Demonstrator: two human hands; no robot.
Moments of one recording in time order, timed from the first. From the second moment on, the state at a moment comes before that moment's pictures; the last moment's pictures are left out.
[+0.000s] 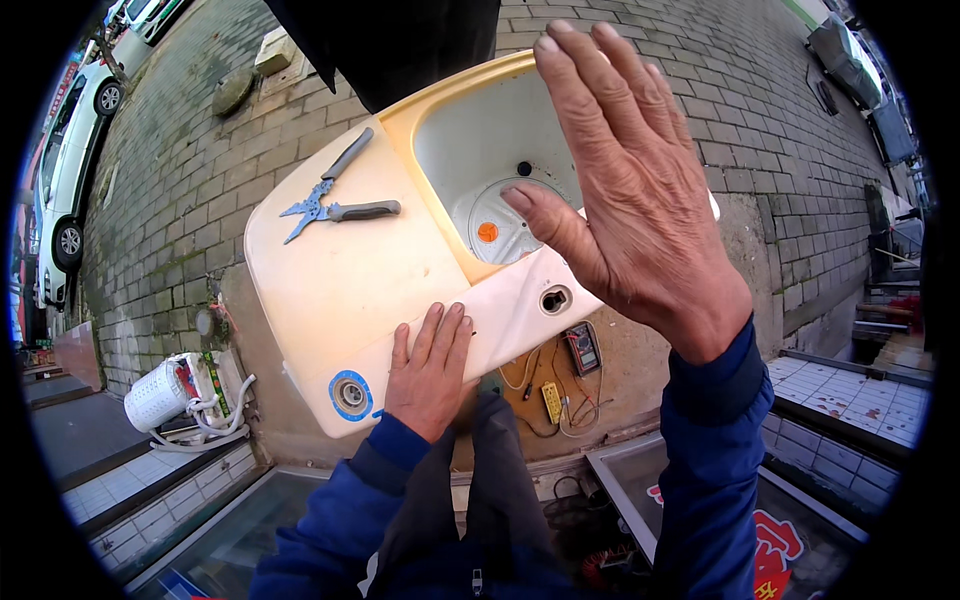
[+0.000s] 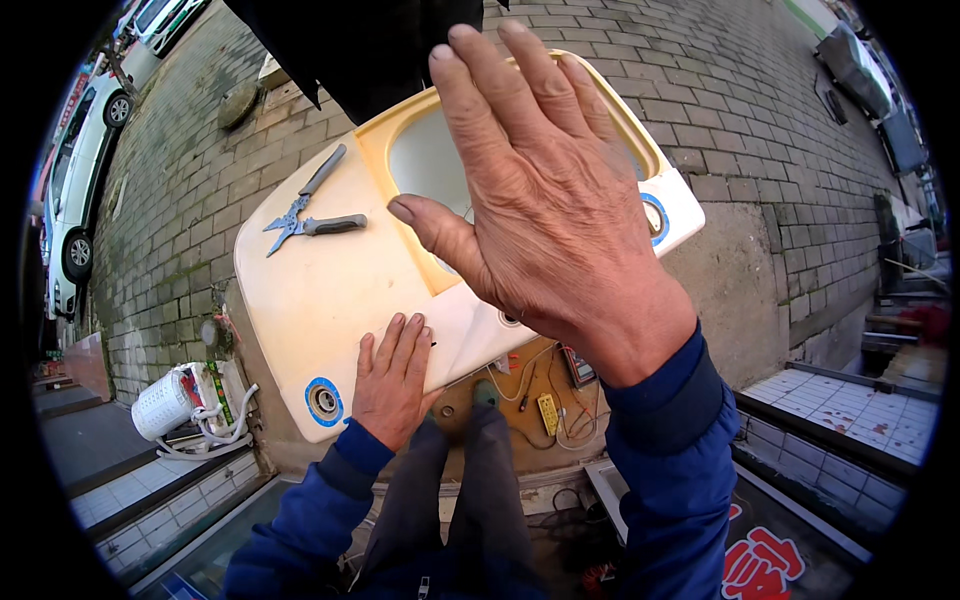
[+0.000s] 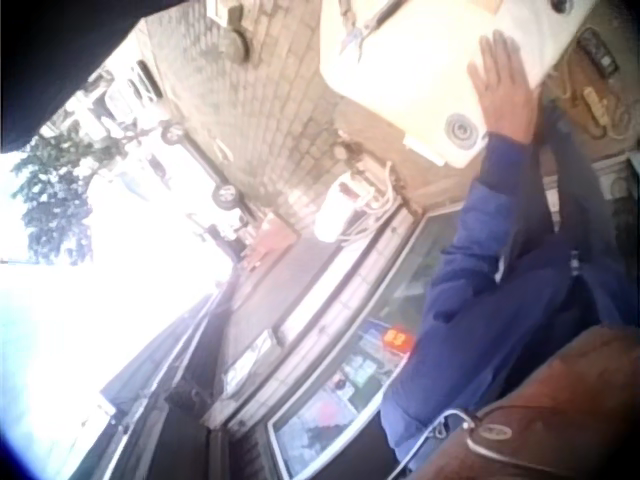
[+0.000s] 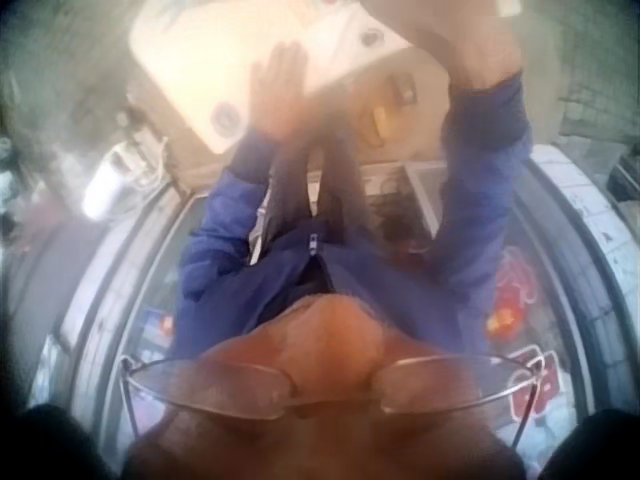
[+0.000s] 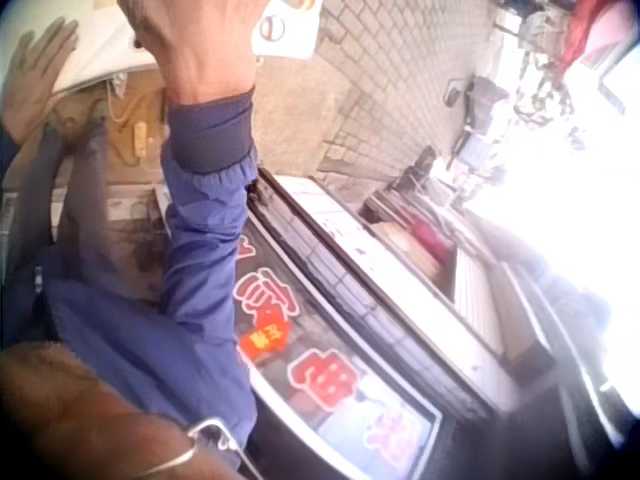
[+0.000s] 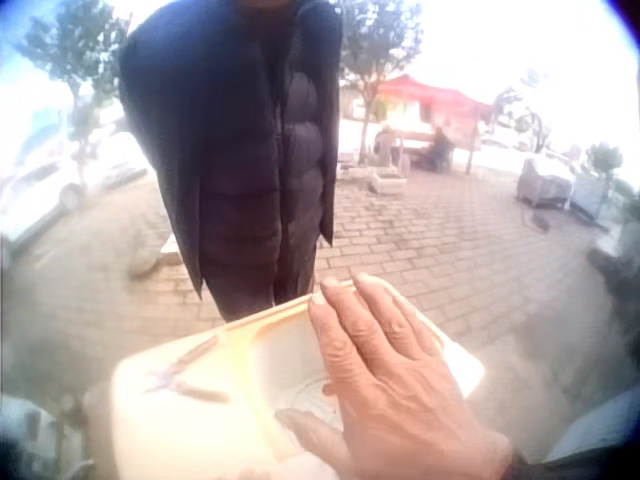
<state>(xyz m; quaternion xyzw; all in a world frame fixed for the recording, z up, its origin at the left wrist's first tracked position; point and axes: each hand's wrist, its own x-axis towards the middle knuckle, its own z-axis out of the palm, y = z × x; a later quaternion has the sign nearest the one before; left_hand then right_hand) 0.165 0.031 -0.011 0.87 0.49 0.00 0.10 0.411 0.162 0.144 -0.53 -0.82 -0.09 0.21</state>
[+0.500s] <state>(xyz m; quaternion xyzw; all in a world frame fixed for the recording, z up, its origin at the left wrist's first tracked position) 0.161 0.031 -0.020 0.87 0.49 0.00 0.08 0.365 0.195 0.043 -0.50 -0.85 -0.01 0.17</state>
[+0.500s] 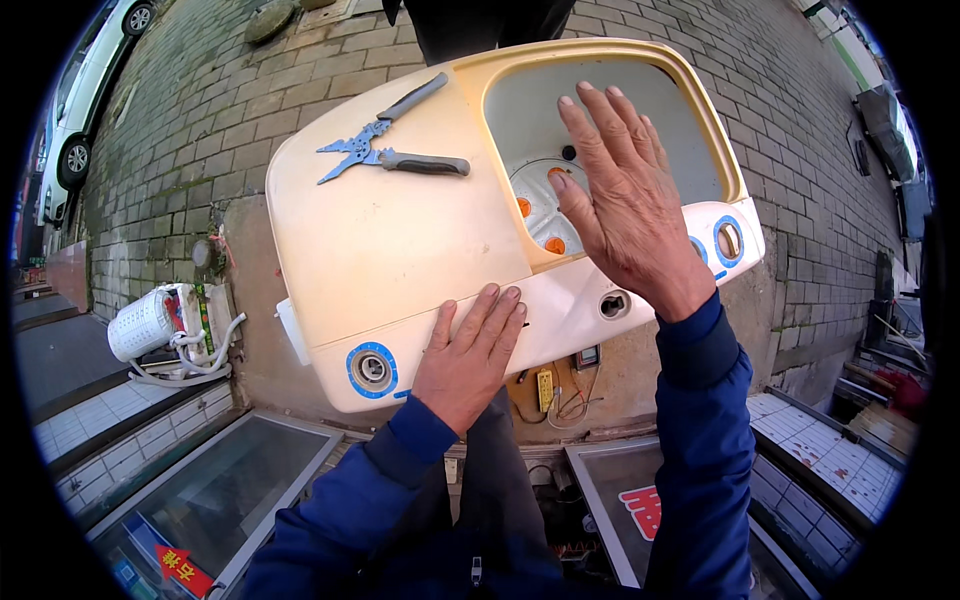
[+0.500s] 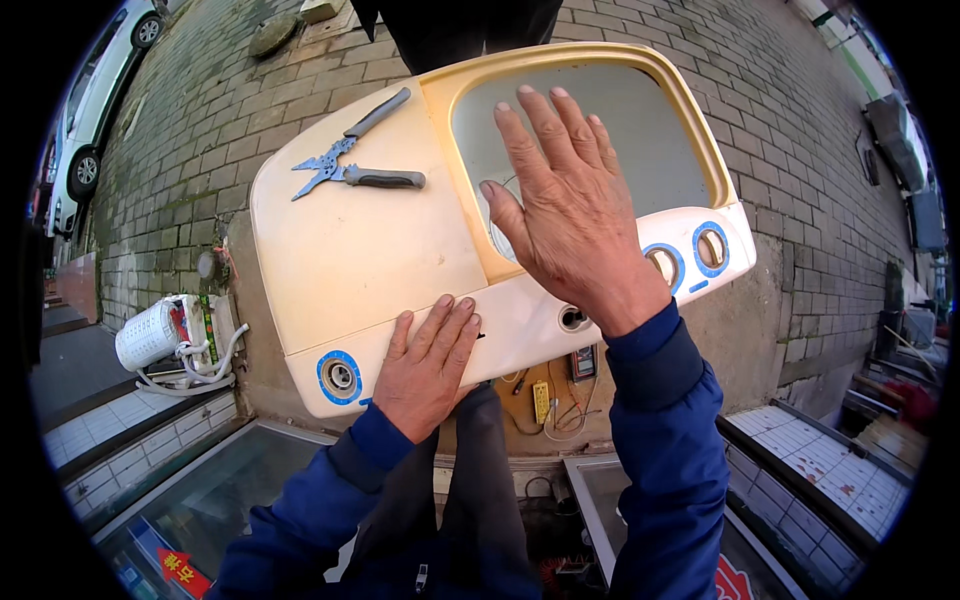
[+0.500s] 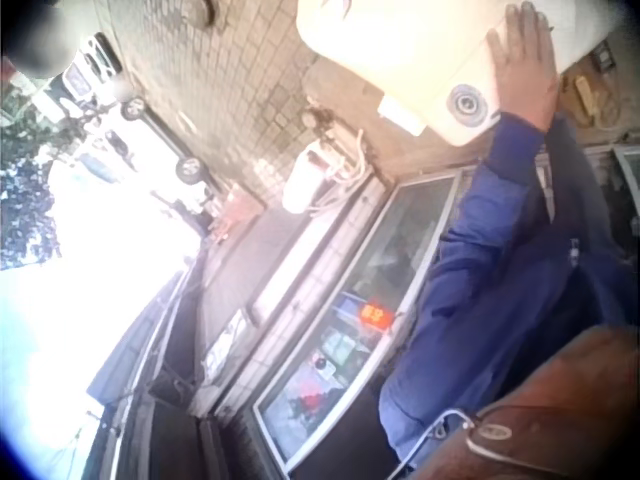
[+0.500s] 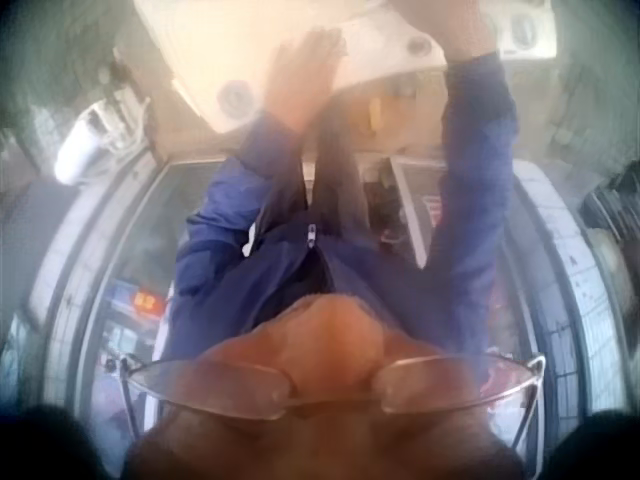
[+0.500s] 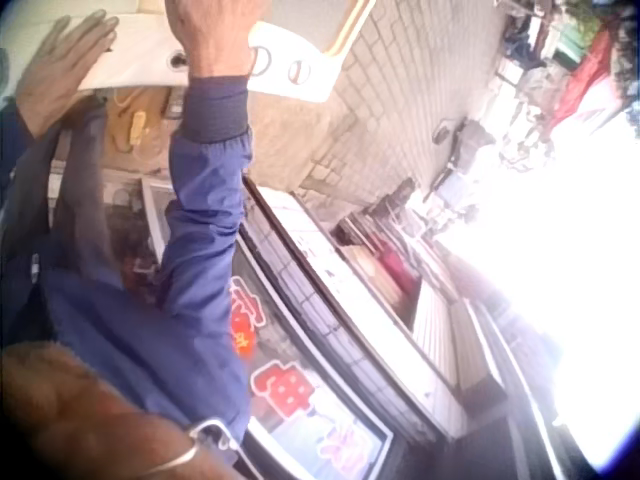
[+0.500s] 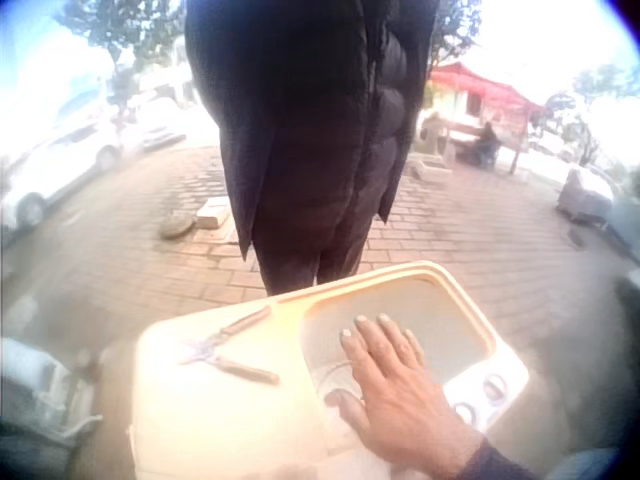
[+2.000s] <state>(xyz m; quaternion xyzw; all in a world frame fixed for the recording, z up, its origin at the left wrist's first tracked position) 0.181 0.027 -0.022 0.85 0.52 0.03 0.12 0.673 0.275 -0.081 -0.77 -0.62 0.09 0.14</state>
